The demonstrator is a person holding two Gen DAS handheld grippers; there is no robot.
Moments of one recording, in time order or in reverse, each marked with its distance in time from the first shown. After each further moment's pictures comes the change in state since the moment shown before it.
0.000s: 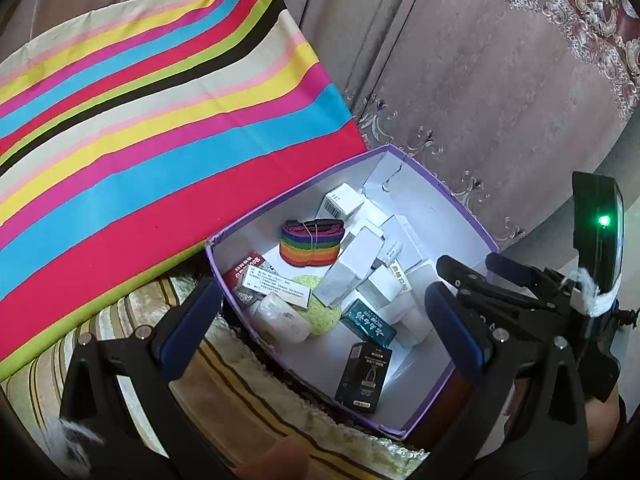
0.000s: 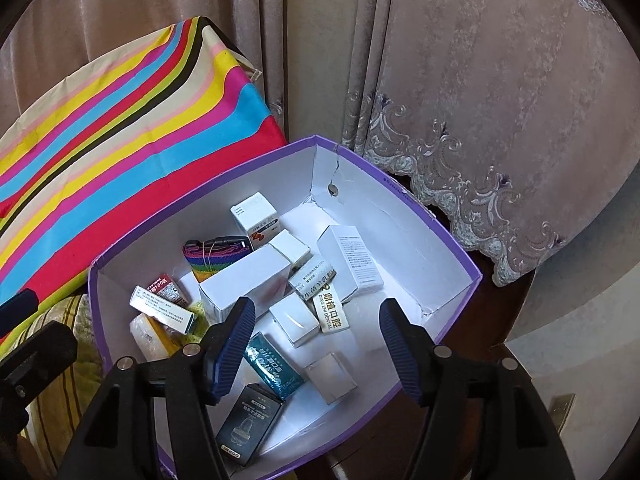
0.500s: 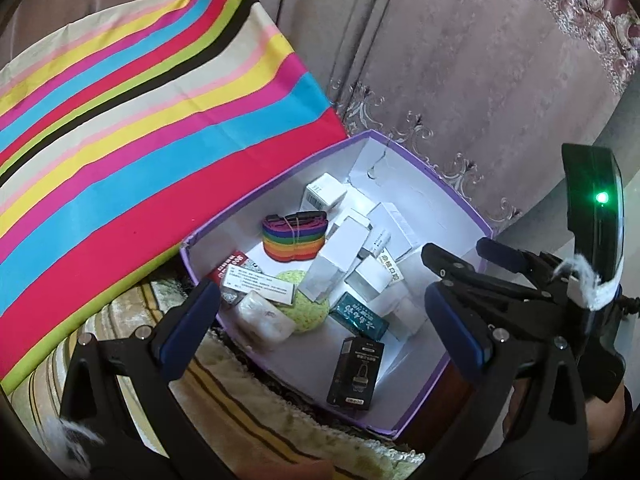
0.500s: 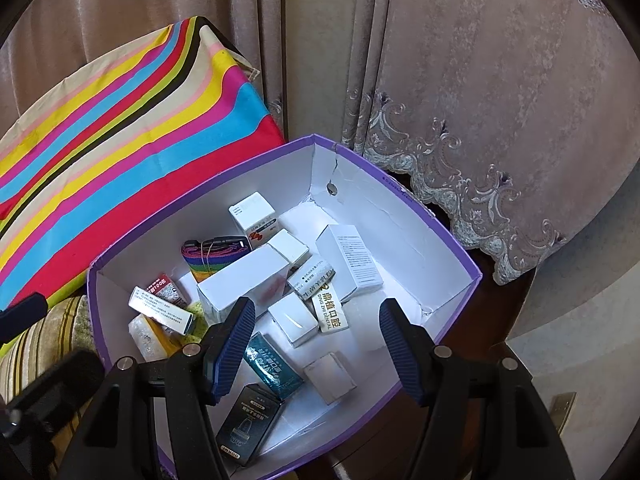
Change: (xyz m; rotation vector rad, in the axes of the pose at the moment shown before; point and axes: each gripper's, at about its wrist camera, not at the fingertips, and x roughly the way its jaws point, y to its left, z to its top) left arm 0.011 -0.022 0.000 0.059 0.036 -0.012; right arm 0.003 -0.004 0.003 0.002 0.006 0.003
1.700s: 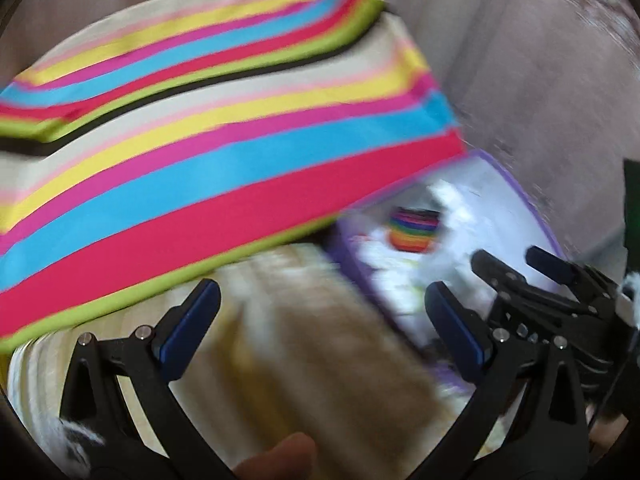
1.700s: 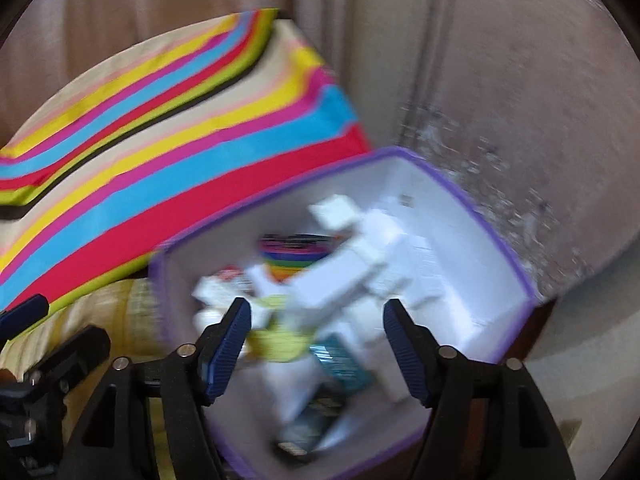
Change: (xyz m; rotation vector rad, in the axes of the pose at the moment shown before) left arm -0.065 0.085 -0.043 -0.235 -0.038 0.305; right arm -0.020 0.094 -0.003 -0.196 -0.013 0.168
